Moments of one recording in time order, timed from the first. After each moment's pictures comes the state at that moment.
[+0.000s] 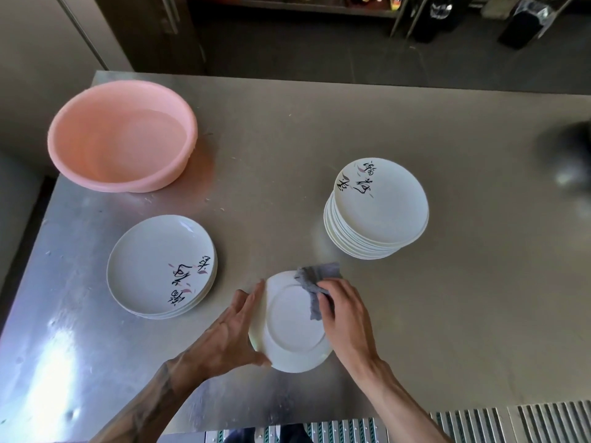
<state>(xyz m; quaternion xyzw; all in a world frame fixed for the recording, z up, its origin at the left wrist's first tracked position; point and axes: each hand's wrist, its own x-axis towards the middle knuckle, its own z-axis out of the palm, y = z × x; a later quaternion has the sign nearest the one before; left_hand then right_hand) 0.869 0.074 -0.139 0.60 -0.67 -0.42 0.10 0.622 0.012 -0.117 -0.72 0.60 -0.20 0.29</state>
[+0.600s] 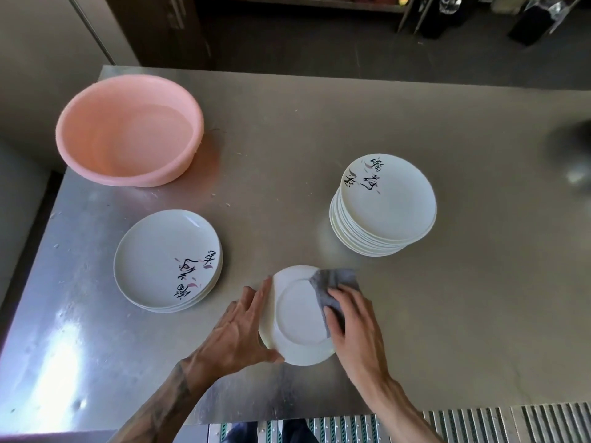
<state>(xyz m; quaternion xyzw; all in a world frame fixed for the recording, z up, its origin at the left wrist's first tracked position) 0.857 0.079 -0.140 0.64 -0.68 -0.35 0.07 0.605 0.041 -0.130 -0.73 0.61 -0.17 0.25</state>
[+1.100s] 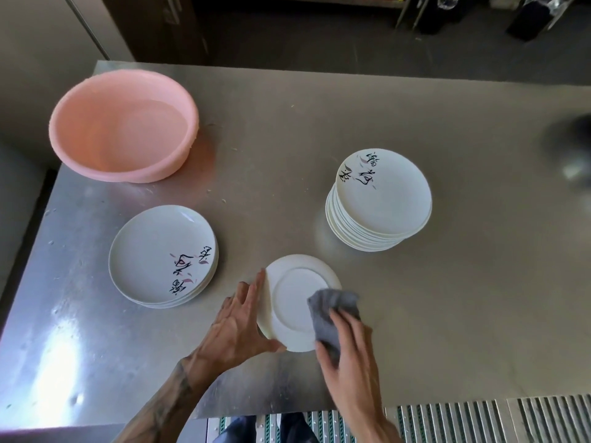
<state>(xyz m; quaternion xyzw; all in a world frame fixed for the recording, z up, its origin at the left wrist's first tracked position) 0.844 0.077 -0.136 0.68 -0.64 -0.34 0.08 0.599 0.099 -0.135 -0.70 0.64 -0.18 0.25</state>
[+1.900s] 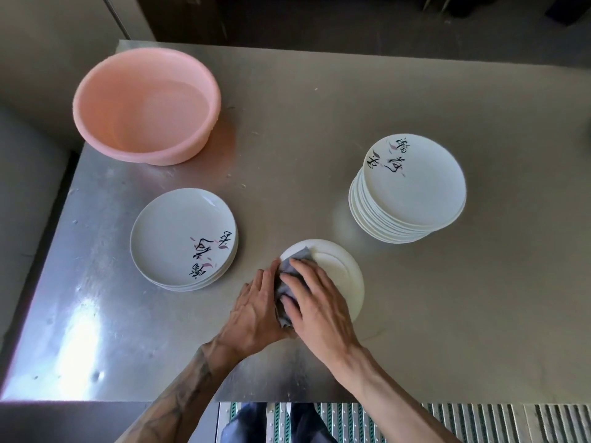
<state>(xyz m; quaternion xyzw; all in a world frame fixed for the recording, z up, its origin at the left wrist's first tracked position) 0.839 0.077 -0.130 0.69 -0.63 -0.33 0.14 0.683 0.038 -0.128 -0.85 0.47 -0.13 0.20</state>
